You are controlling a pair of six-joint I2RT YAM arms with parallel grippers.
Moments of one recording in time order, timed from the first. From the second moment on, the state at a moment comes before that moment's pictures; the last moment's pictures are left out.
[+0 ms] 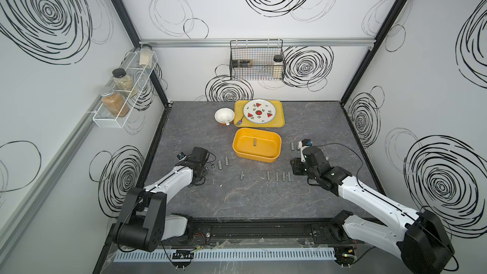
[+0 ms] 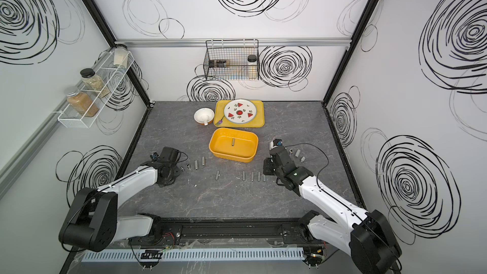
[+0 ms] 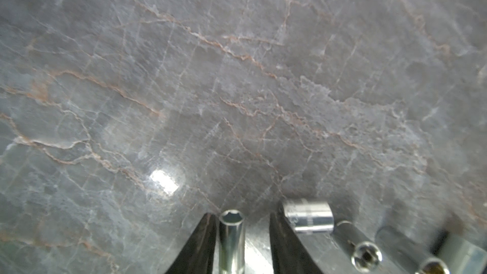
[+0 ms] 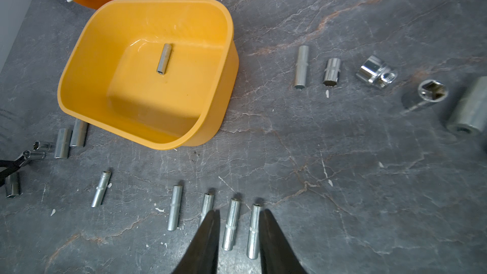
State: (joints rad) left arm -0.15 1.31 0.57 -0.51 -0.29 -0.90; right arm 0.60 1.05 0.58 -0.32 0.11 0.56
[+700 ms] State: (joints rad) left arm -0.16 1.16 0.64 -0.60 -0.27 -0.90; right arm 0.60 1.05 0.58 -0.32 0.13 0.56
